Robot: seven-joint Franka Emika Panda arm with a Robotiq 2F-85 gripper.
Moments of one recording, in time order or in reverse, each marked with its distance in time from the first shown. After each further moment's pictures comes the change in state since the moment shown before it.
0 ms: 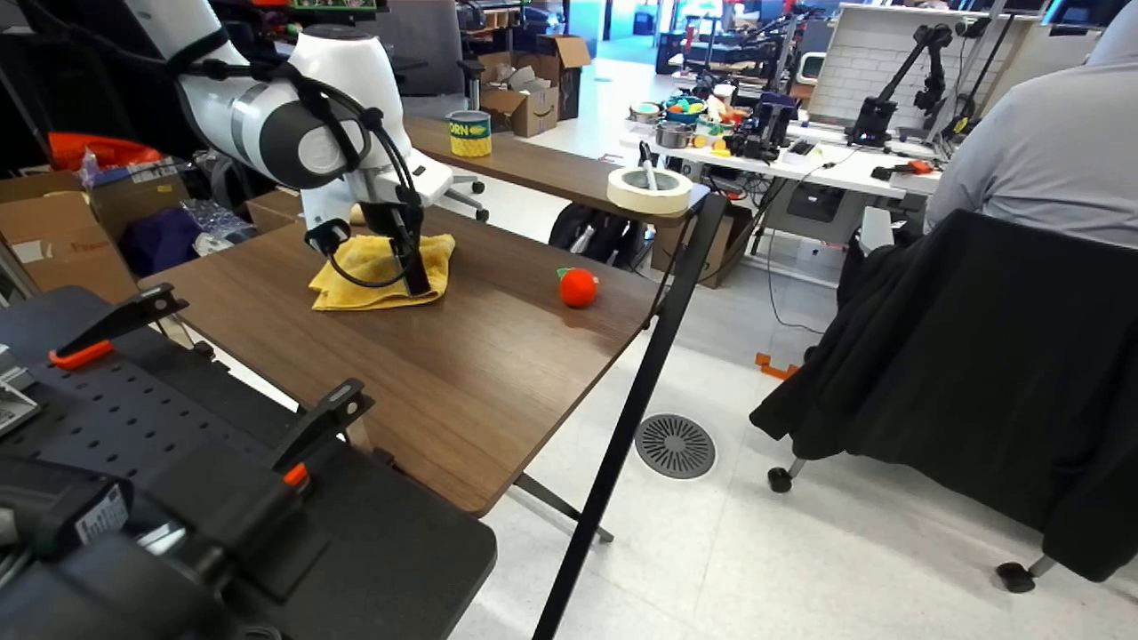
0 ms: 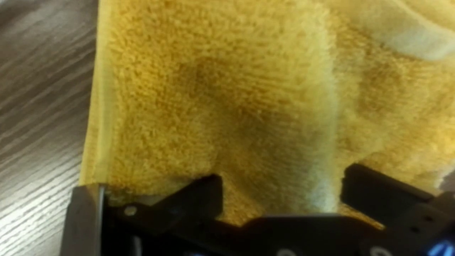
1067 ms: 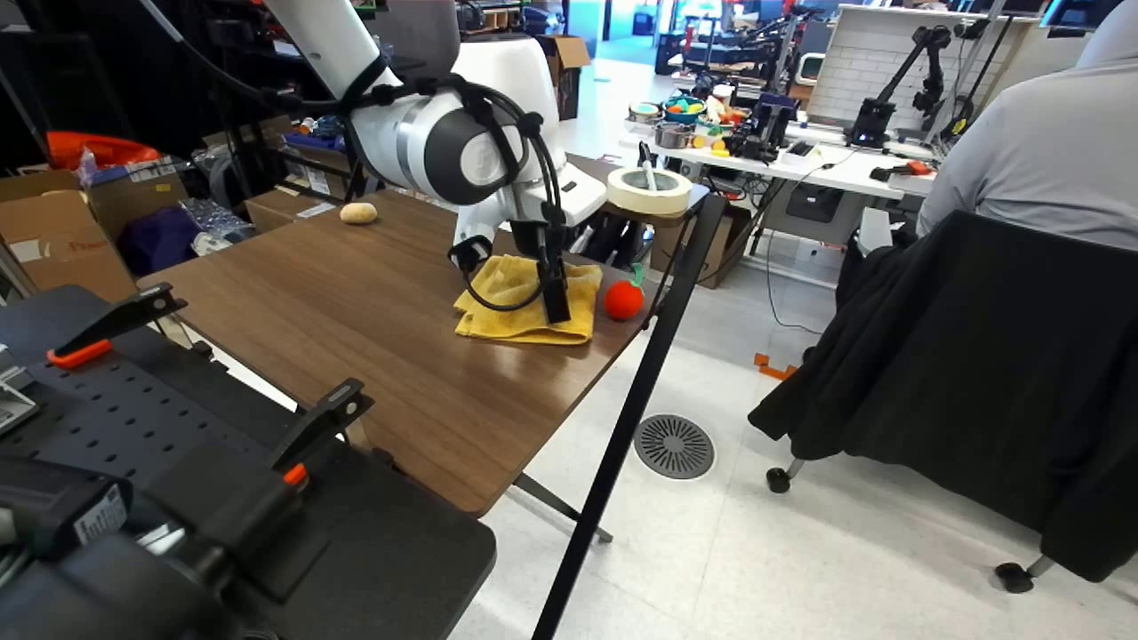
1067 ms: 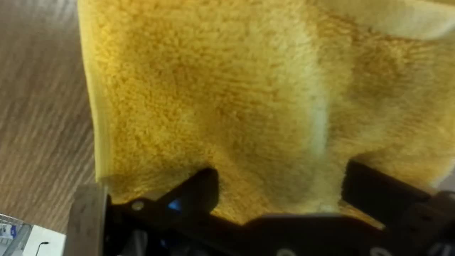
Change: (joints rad) arm -0.126 0.114 -0.227 0.213 -0.050 -0.121 0.206
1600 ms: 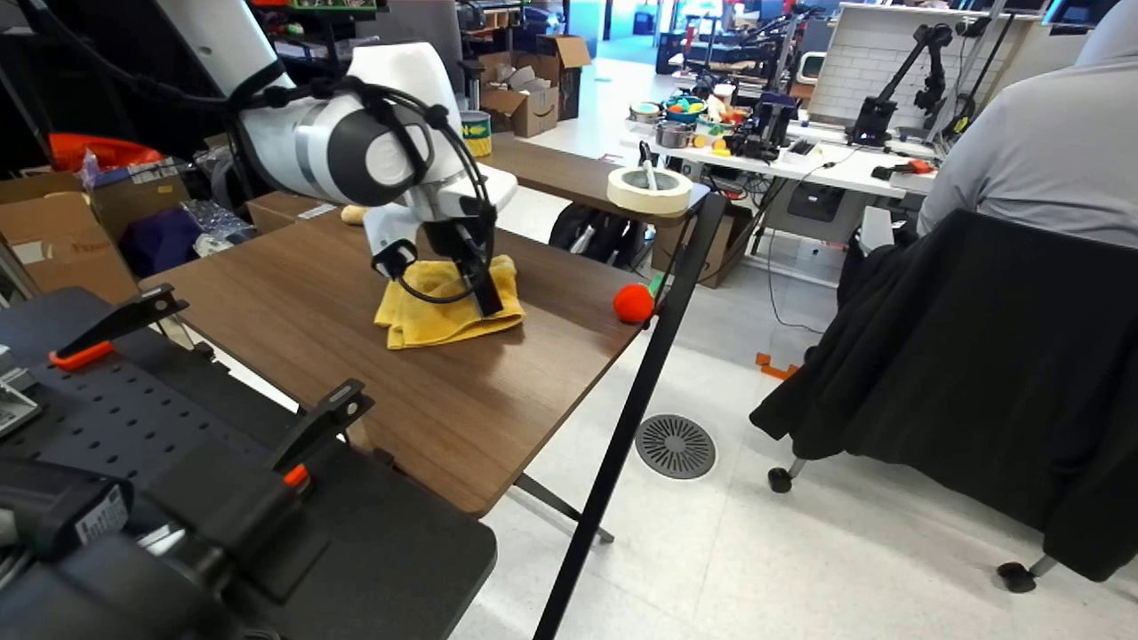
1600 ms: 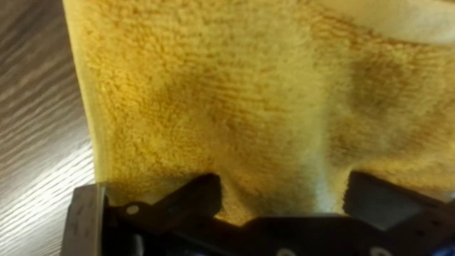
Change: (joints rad) arm 0.137 -0.092 0.047 -0.226 -0.082 0.121 -0.162
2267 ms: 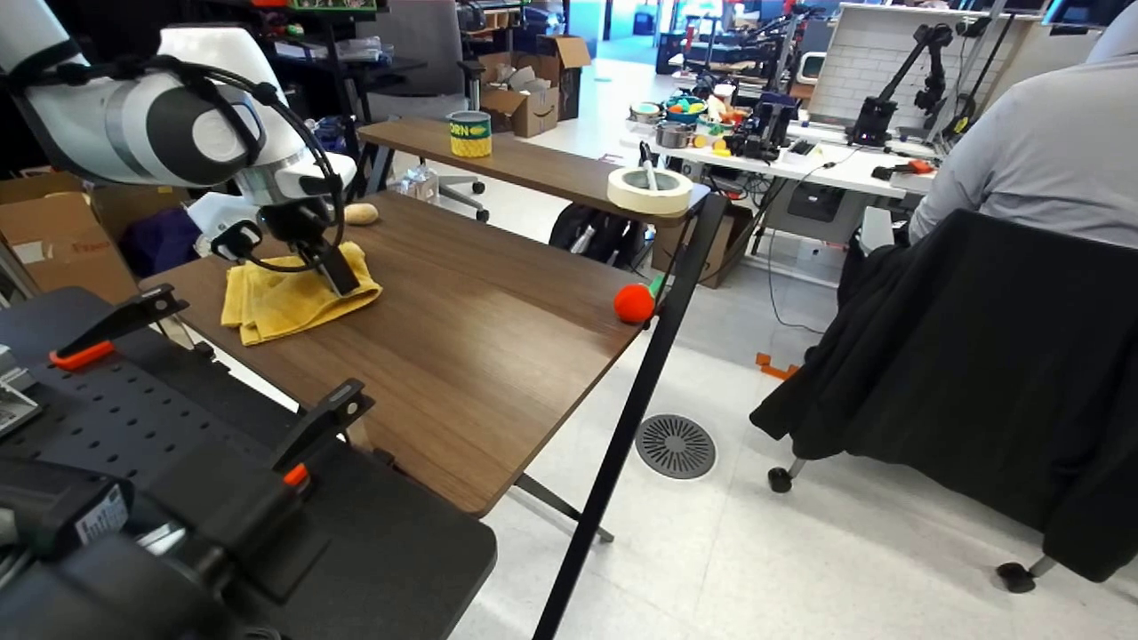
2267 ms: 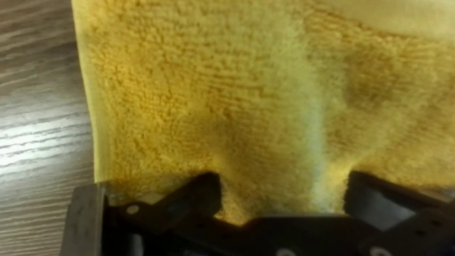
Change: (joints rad) arm 0.310 -0.094 0.042 -0.184 0.000 0.028 -0.023
